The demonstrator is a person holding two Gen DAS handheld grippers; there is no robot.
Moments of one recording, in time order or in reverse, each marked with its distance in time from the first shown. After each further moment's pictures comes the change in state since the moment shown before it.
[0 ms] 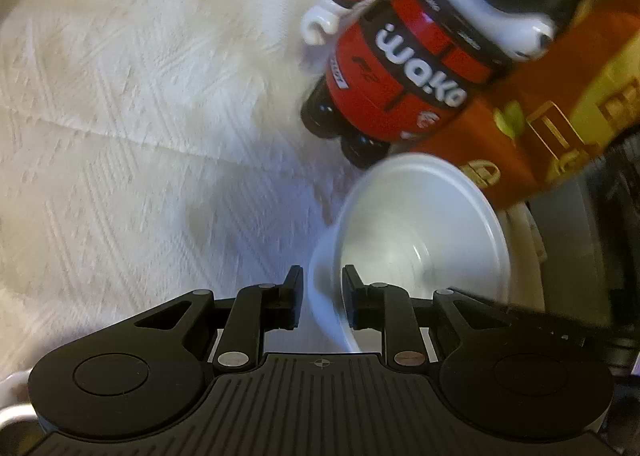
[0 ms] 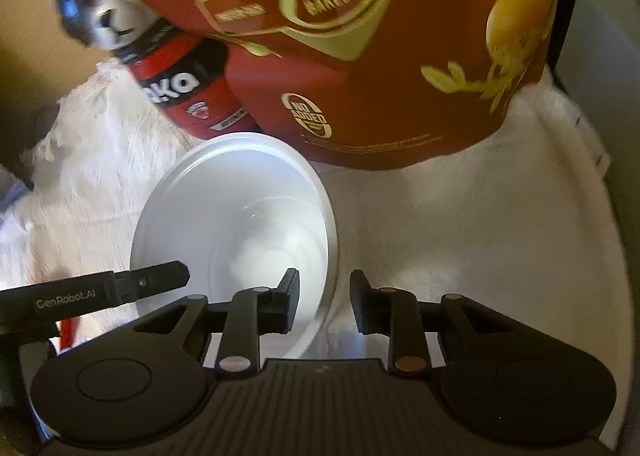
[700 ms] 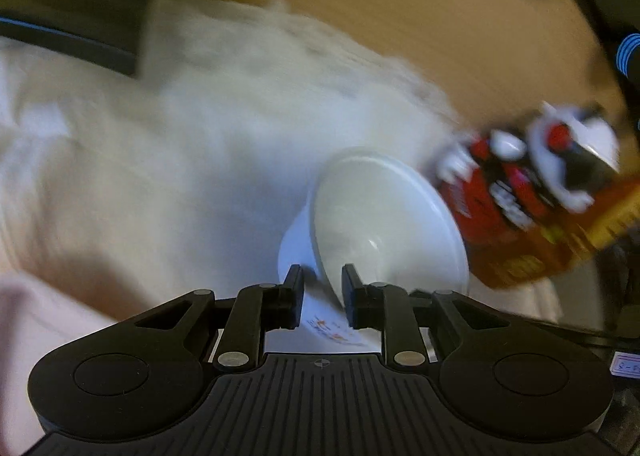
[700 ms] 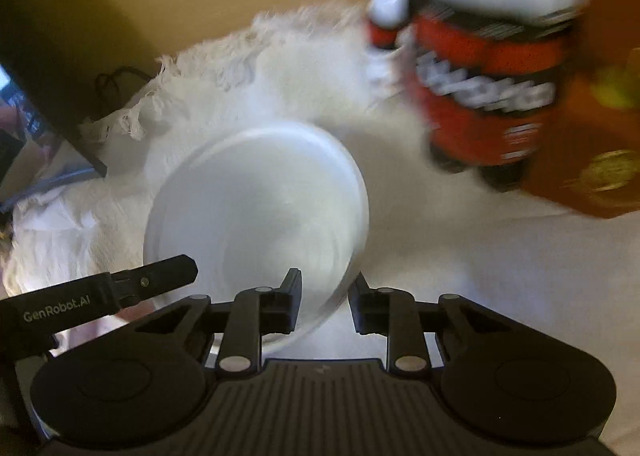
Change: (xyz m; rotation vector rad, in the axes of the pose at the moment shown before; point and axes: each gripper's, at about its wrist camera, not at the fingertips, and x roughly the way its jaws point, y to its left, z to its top) left arm -0.093 0.108 0.023 -0.050 -0.137 -0.006; right arm 0.012 0.161 -0.009 -0.179 -0.065 0.018
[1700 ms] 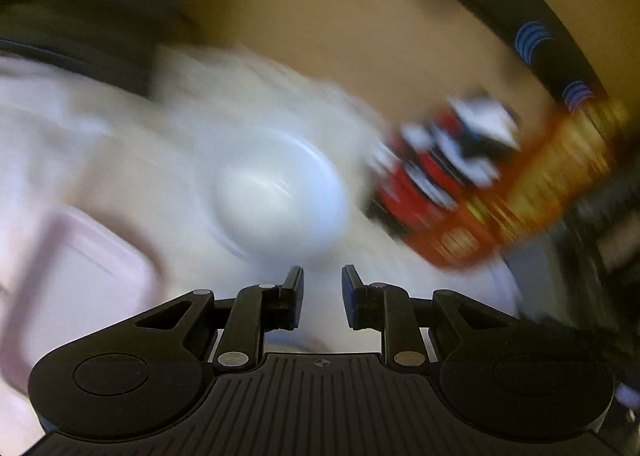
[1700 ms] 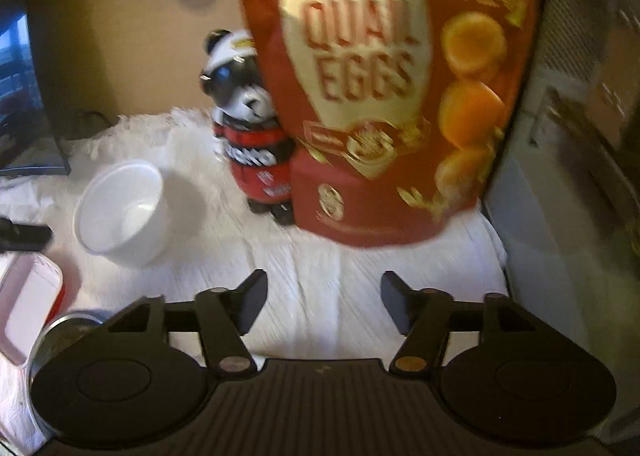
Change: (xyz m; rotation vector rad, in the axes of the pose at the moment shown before) left arm -0.096 -0.034 -0.038 0.009 -0.148 0.064; right arm -0.142 -0.075 -0.075 -0.143 -0.314 -0.222
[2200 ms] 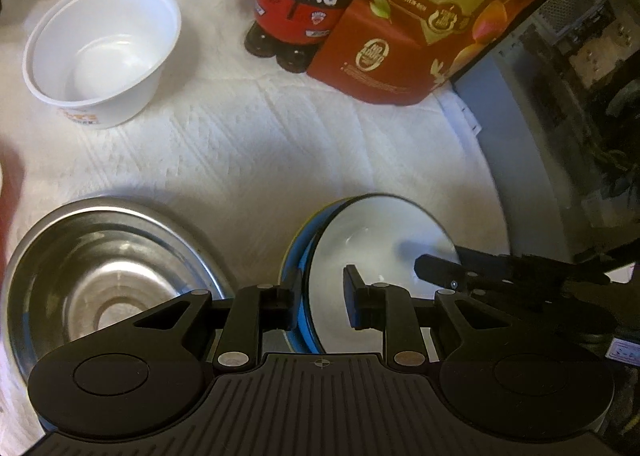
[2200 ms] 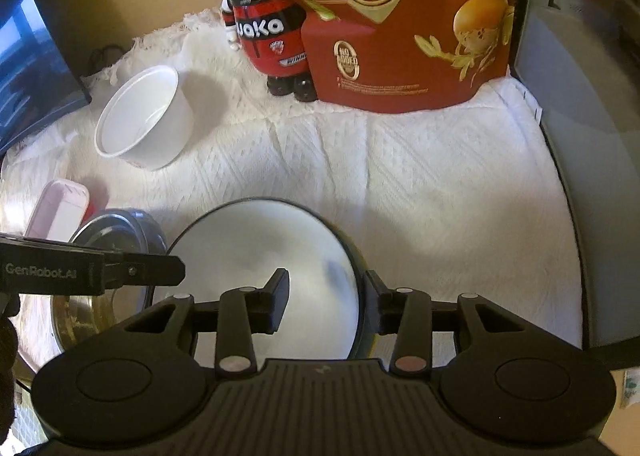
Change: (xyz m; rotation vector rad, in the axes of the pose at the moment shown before) left arm 0.065 -0.107 -0.101 0.237 0.363 -0.122; right arm 0.002 -0.033 -0.070 0.109 0.233 0.131
